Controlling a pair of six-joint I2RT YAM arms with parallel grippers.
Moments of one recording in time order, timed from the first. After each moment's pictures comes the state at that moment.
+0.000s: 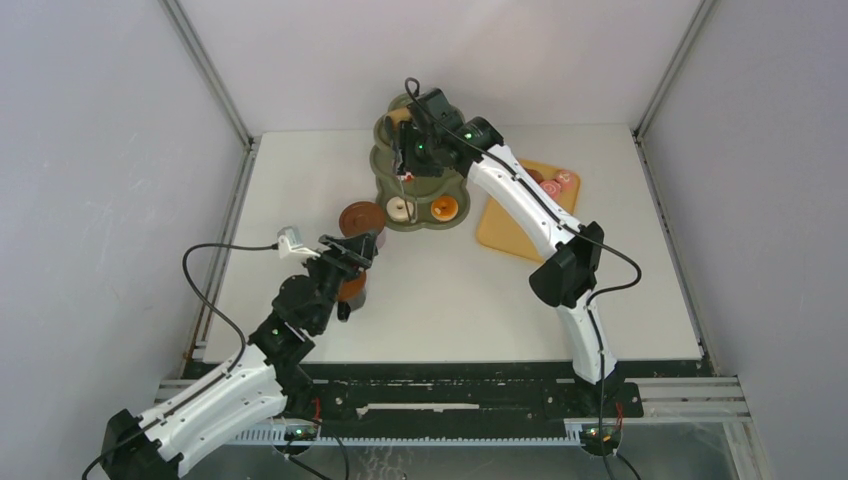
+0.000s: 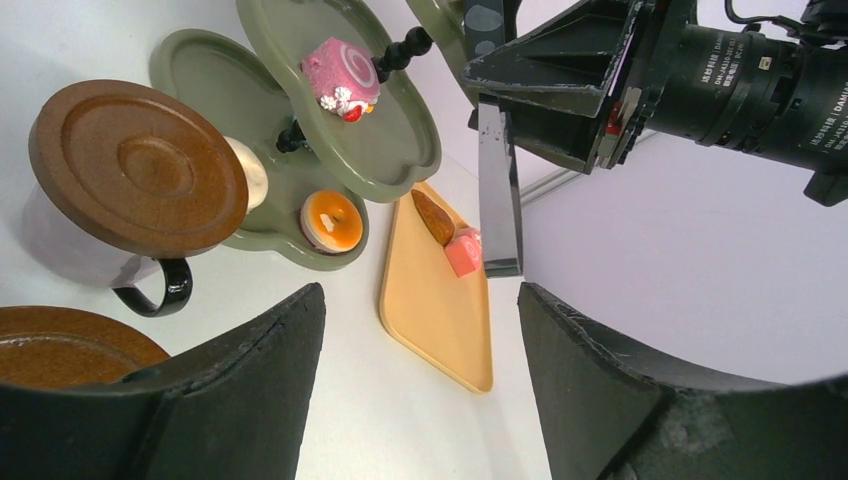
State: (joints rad) left arm -0.72 0.63 0.34 0.33 -0.48 -0.88; right arm 0.69 2.18 2.45 -1.01 0.03 0.58
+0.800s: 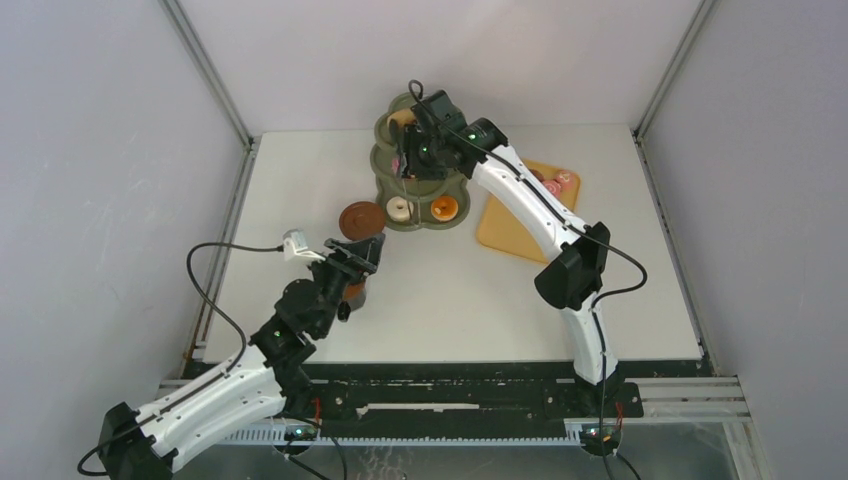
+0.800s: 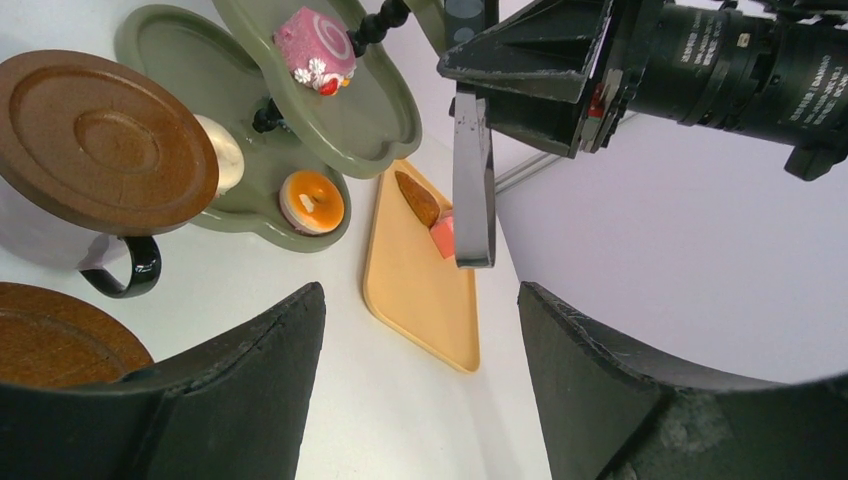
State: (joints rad) left arm -0.79 0.62 0.34 0.33 -0.52 -0.87; right arm 0.69 2.14 2.37 -1.01 0.01 0.58
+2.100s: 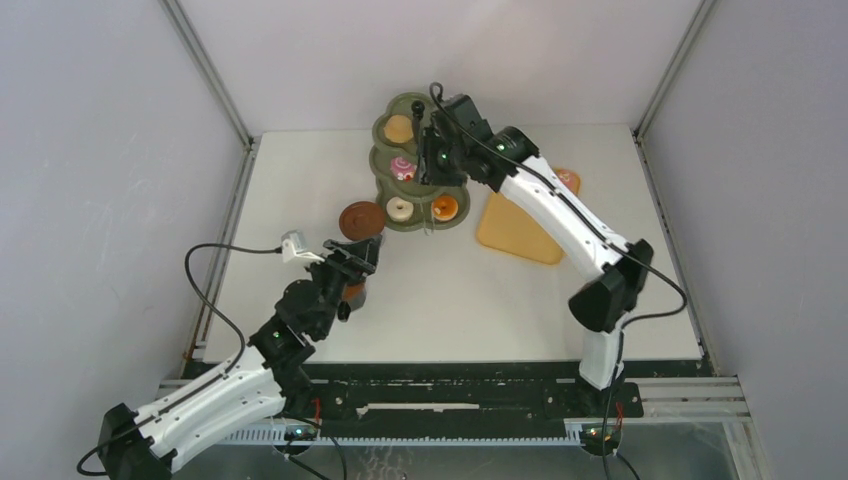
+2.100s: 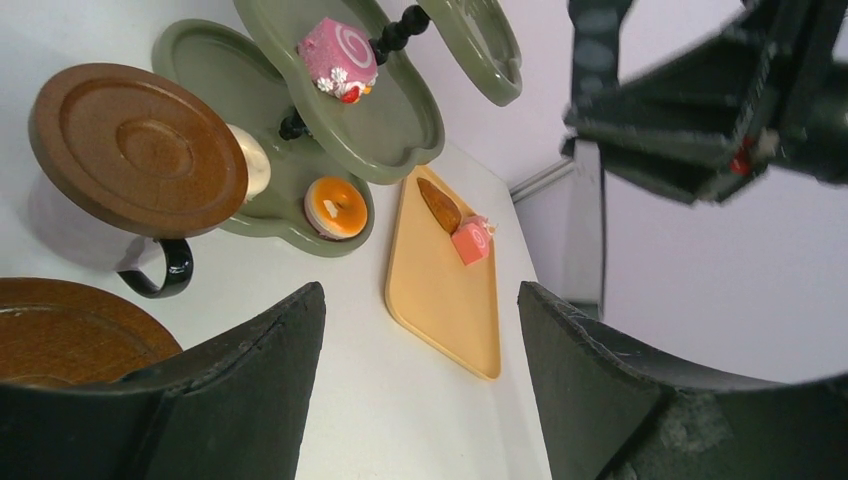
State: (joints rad) left arm -0.80 0.62 0.34 0.30 -0.56 -0.85; right arm 0.70 1.95 2.20 -0.98 0.04 0.58
